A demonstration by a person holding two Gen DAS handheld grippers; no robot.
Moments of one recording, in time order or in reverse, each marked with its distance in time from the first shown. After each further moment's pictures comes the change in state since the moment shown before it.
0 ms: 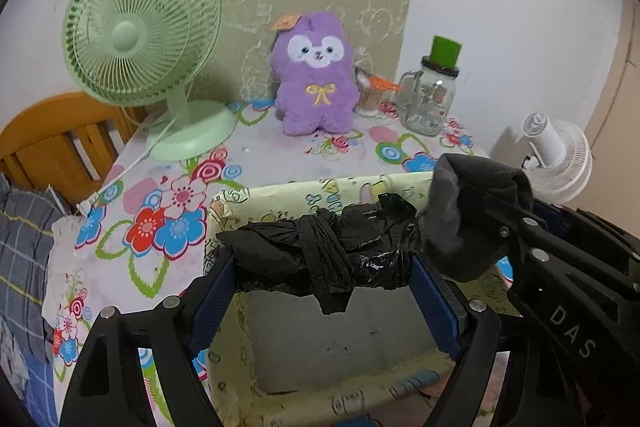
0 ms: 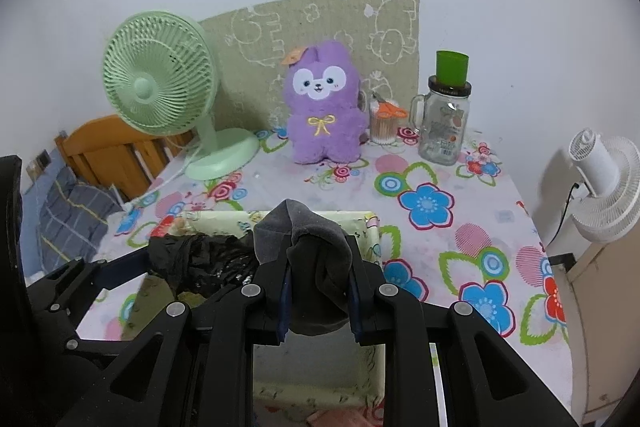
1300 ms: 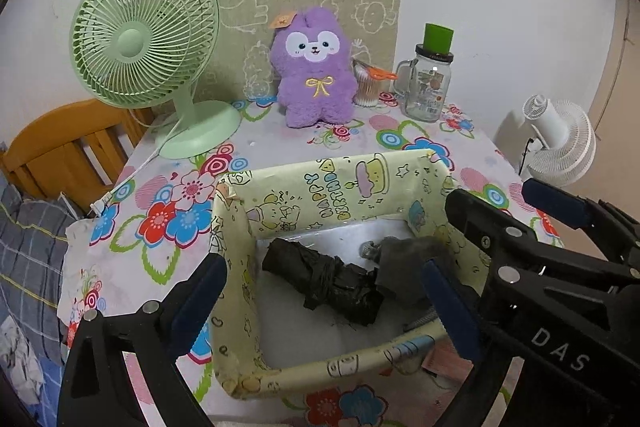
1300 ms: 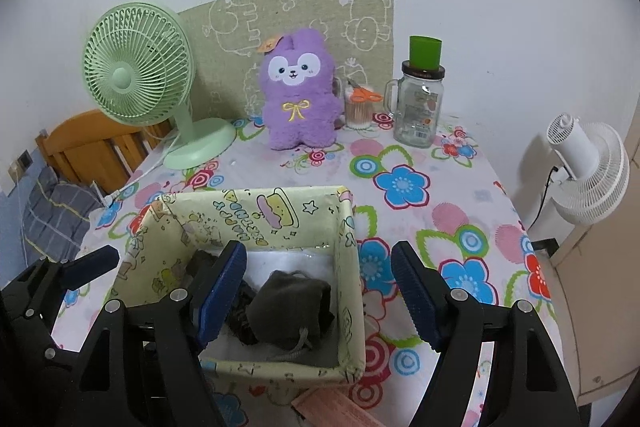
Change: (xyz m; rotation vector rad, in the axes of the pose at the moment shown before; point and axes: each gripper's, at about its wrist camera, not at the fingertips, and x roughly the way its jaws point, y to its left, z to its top) left arm -0.013 -0.011 -0.014 0.050 0.007 0.045; right arm -0.011 -0.009 -0.018 0.032 0.022 -0.070
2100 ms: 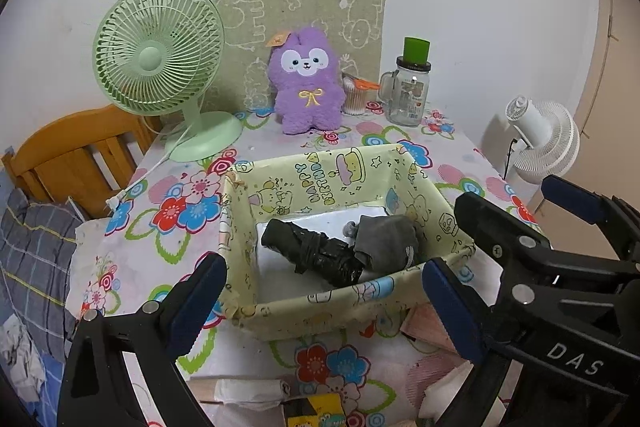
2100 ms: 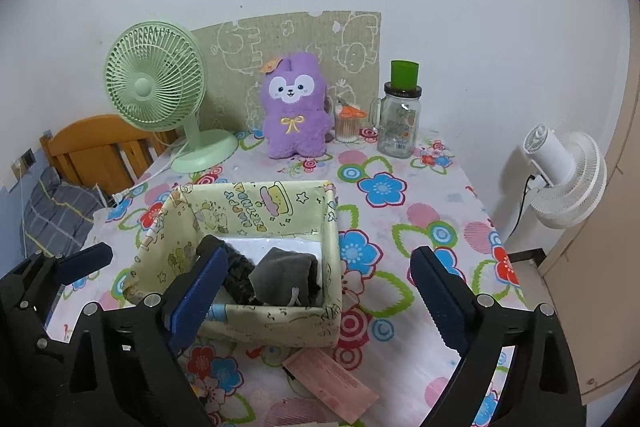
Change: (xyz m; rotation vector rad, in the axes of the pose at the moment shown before) left arm -0.050 -0.013 -0.027 0.016 -0.054 -0.001; right arm -0.059 -0.002 -0.025 -0.023 -0.074 -0.028
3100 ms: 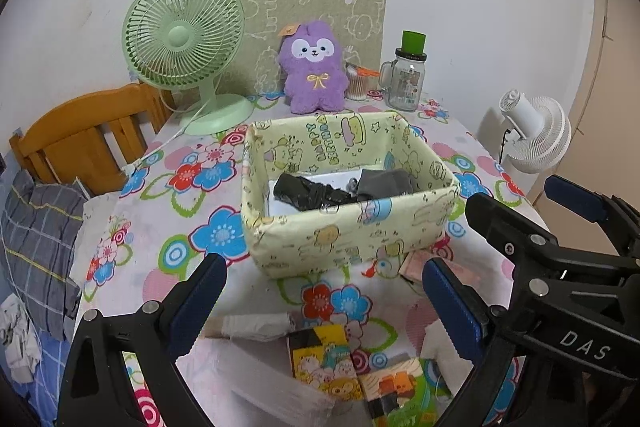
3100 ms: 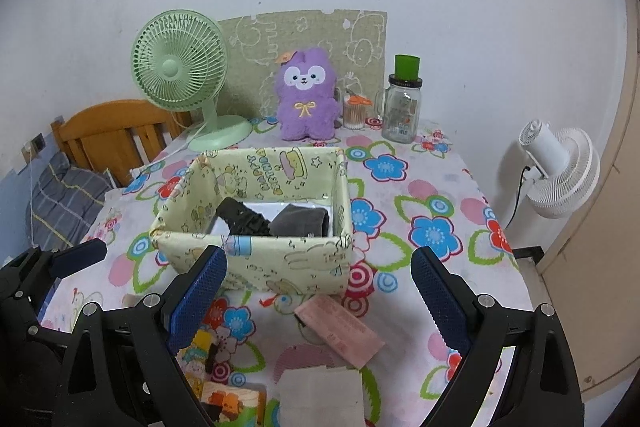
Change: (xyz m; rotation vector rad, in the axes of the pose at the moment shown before) left arm -0.038 0.006 -0.051 -0.022 -0.001 -0.001; right arm -0.039 0.011 -0.045 -0.026 -0.001 0.013
